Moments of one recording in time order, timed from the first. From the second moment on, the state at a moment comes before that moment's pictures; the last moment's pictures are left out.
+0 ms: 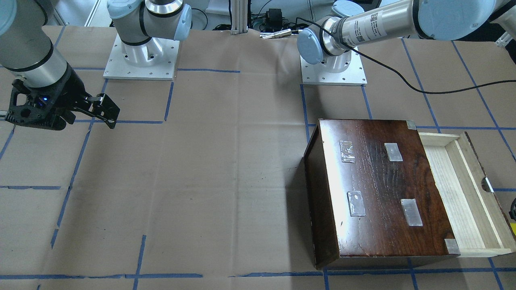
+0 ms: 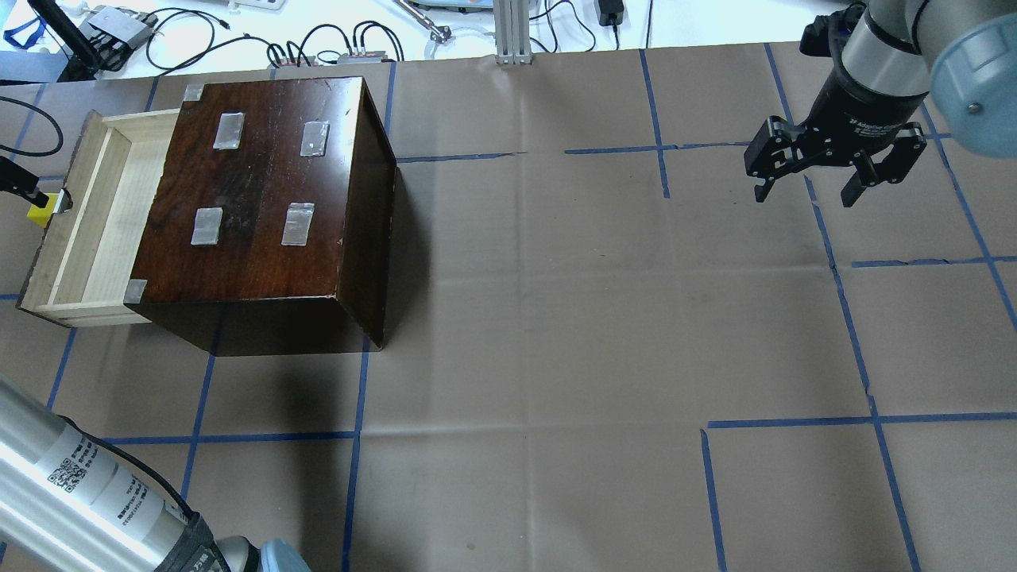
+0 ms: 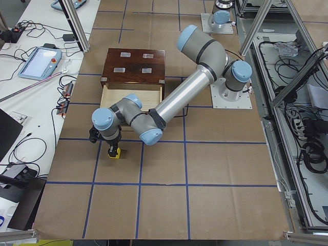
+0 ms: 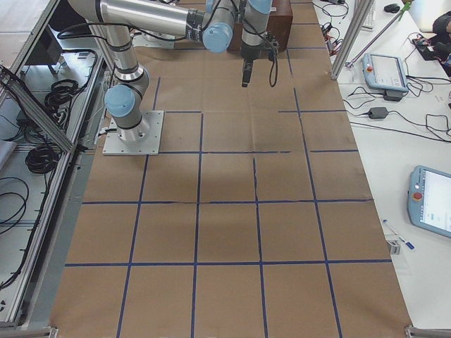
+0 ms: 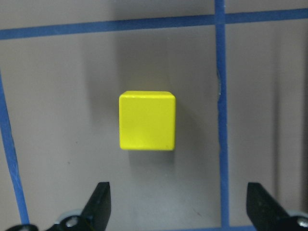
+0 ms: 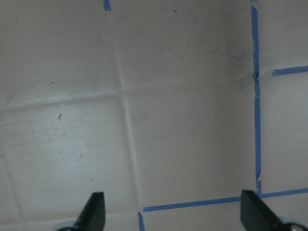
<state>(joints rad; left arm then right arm) -0.84 -2.38 -1.04 -1.30 1.55 0.82 1.43 -1.52 1.65 -1.63 -1.57 -0.02</state>
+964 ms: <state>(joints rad) -0.85 -2.52 -0.93 -1.27 1.56 0.81 1.43 -1.52 1.65 -1.63 -1.57 -0.03</state>
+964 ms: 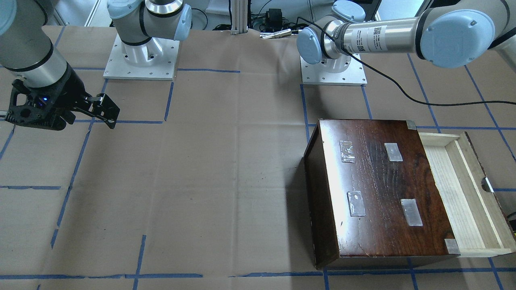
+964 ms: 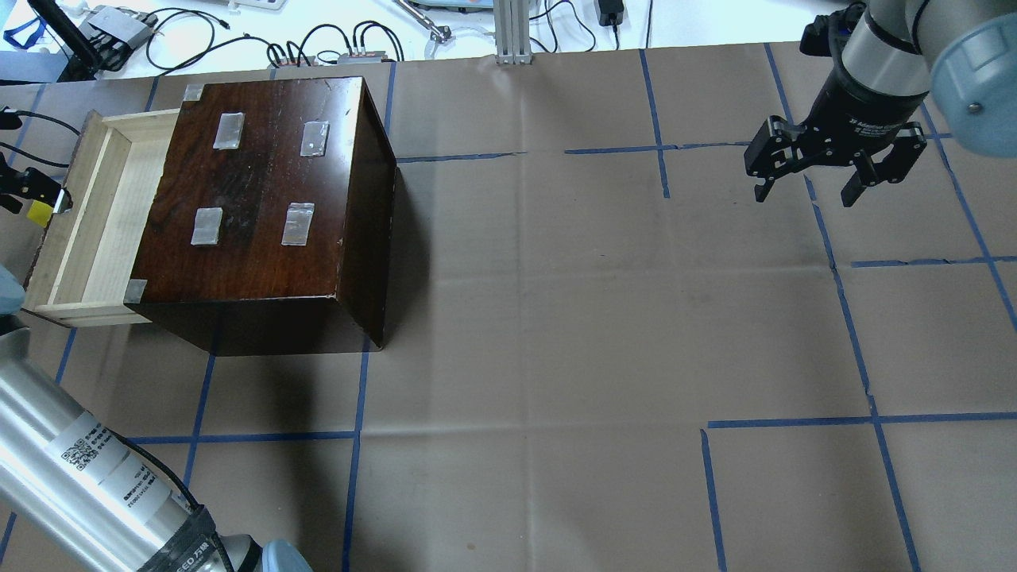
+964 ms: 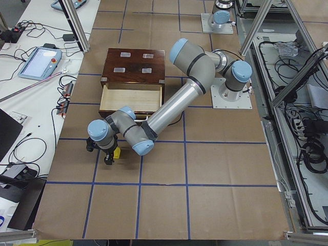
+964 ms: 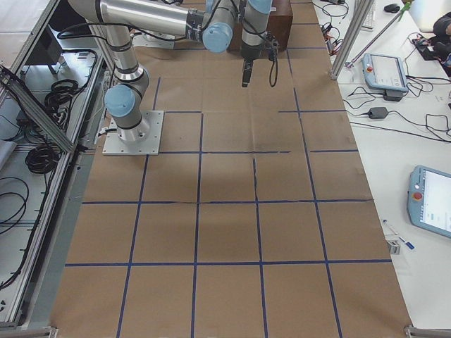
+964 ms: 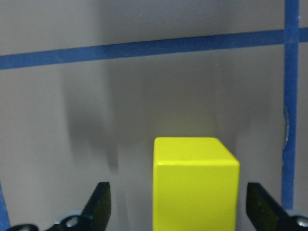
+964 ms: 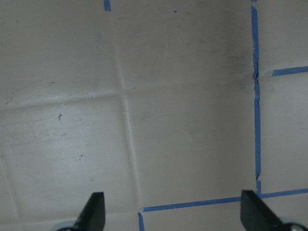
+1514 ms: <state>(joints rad) -0.86 -2.53 -0.93 -1.25 1.52 0.81 1.43 -1.52 1.65 -1.63 -1.57 -0.03</state>
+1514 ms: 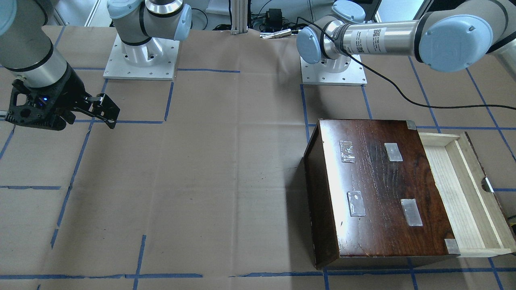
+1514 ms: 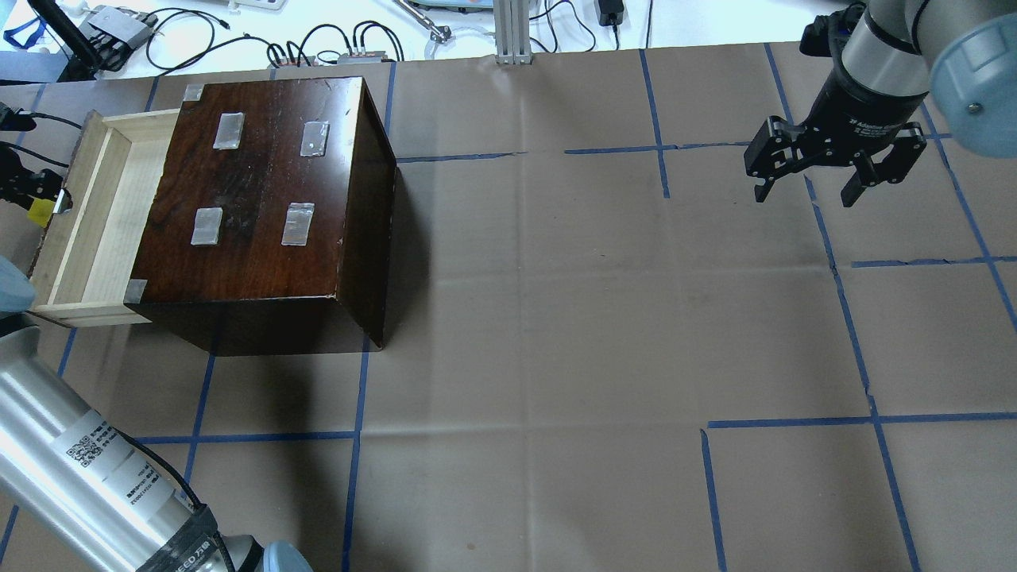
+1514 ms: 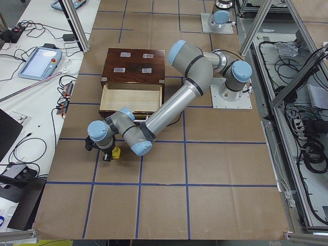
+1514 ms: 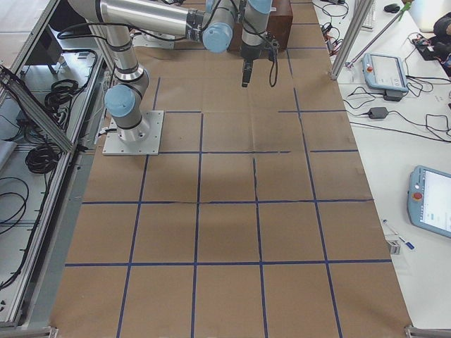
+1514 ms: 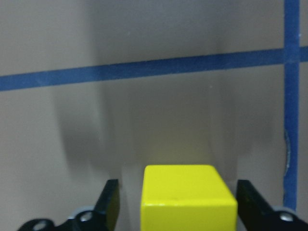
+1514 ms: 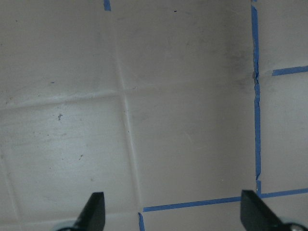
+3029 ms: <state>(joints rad) -1.01 -1.88 -1.41 -1.48 1.59 0.70 1.43 -1.52 1.65 -1.63 -1.57 -0.02</state>
